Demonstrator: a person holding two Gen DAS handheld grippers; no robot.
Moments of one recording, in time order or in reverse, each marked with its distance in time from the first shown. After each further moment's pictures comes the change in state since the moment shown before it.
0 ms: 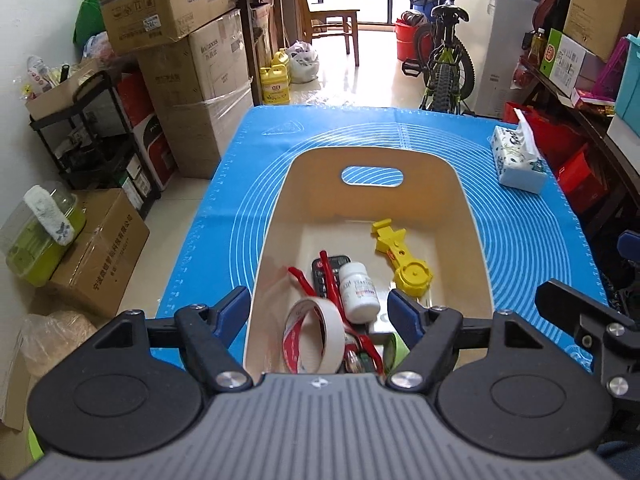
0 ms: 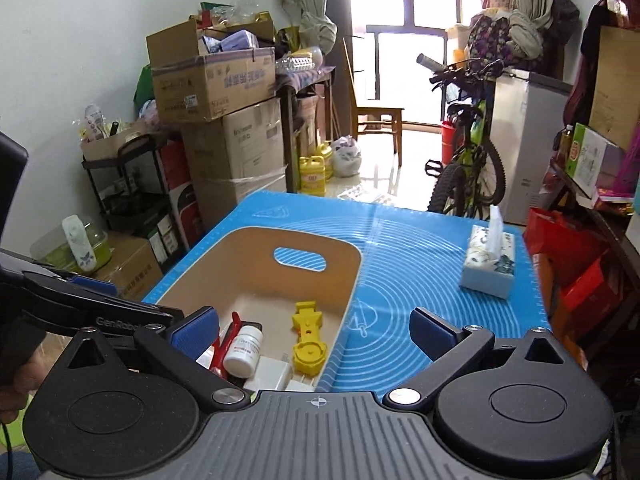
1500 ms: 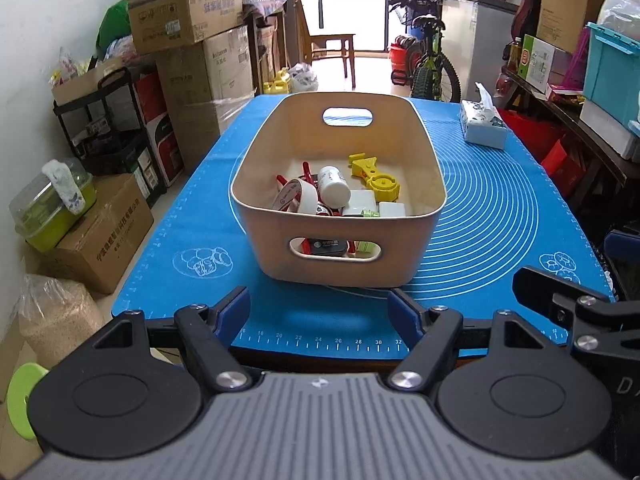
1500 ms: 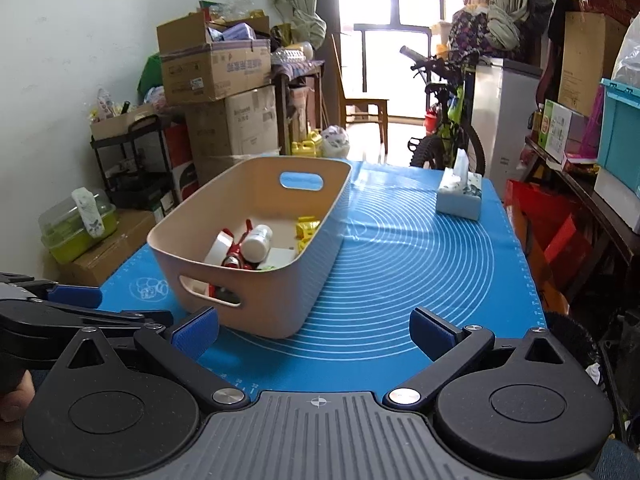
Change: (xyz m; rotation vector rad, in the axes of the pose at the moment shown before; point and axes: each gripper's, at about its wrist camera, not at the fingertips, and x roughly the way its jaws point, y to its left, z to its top) left arm -0.049 -0.026 -0.148 -0.006 -0.131 0.005; right arm -0.092 0.018 -0.139 0.013 -0.012 -0.033
